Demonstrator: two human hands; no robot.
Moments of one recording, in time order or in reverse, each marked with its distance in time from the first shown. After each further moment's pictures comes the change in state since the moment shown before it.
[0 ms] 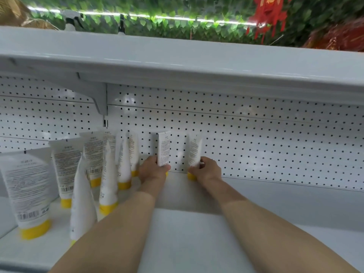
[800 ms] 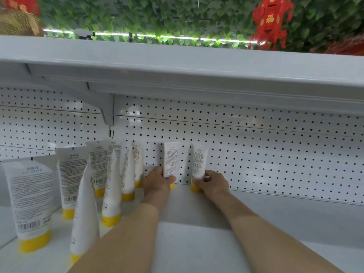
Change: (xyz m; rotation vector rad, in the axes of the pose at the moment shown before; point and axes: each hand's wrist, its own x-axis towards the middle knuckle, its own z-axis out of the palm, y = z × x) left_hand 0.009 -0.012 0.005 0.004 -0.046 0.080; right_hand 0.003 0.011 0.001 -0.010 -0.025 -0.060
